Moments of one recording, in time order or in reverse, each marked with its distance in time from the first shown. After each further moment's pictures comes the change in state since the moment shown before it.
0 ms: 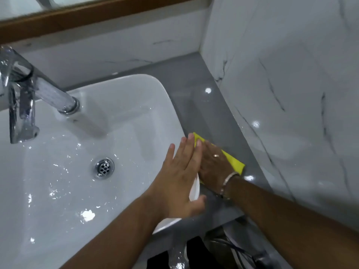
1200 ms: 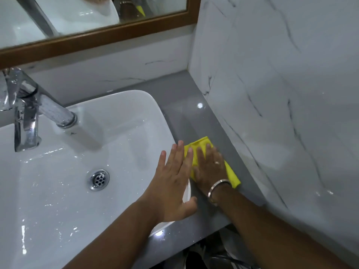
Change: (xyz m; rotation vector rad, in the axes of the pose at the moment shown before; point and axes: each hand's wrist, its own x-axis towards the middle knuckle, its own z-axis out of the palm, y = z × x) left_hand 0.000 0.006 0.000 0.056 -0.016 -0.011; right_hand 0.000 -0.002 -0.003 0.034 0.027 0.472
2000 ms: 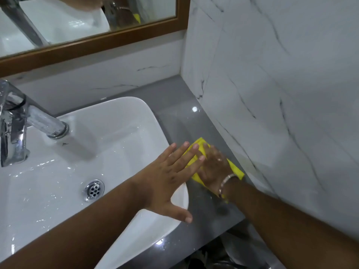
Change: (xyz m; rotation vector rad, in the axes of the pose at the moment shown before) left_hand 0.027 -0.028 -0.037 0.284 -0.182 0.363; right_hand 0.011 0.038 -0.010 -0.004 -0.054 -0.156
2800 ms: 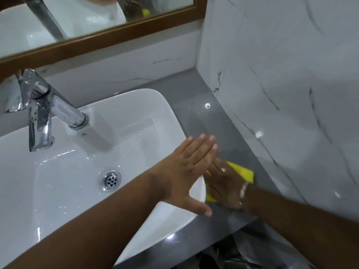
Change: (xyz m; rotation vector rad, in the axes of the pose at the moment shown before) left_hand -0.003 0.004 -0.003 0.005 -0.023 -0.048; right_hand -0.035 -0.024 -0.003 -0.031 -0.051 -0.378
